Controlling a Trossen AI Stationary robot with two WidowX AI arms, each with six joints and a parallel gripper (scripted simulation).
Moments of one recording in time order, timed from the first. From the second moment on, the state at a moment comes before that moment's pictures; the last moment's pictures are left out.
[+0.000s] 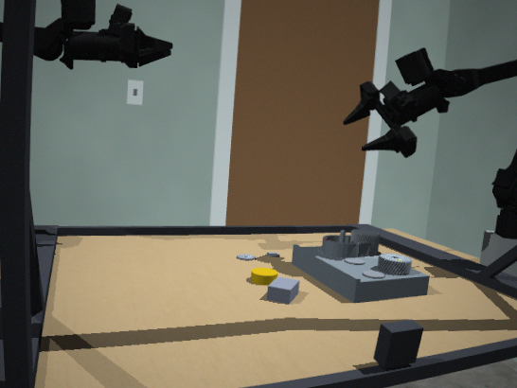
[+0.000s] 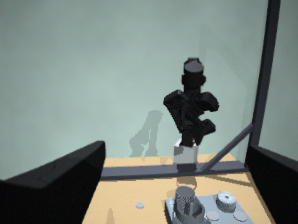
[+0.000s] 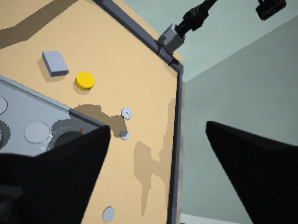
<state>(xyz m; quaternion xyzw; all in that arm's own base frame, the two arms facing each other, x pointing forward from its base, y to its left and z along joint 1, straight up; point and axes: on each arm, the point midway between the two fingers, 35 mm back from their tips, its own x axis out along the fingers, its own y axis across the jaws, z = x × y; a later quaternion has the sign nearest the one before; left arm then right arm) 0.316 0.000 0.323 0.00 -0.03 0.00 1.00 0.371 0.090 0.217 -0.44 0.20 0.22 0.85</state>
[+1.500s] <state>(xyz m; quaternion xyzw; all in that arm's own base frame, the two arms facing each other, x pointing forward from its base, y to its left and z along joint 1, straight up) 0.316 0.000 0.323 0.00 -0.03 0.00 1.00 0.295 0.216 0.037 -0.70 0.06 0.71 0.06</state>
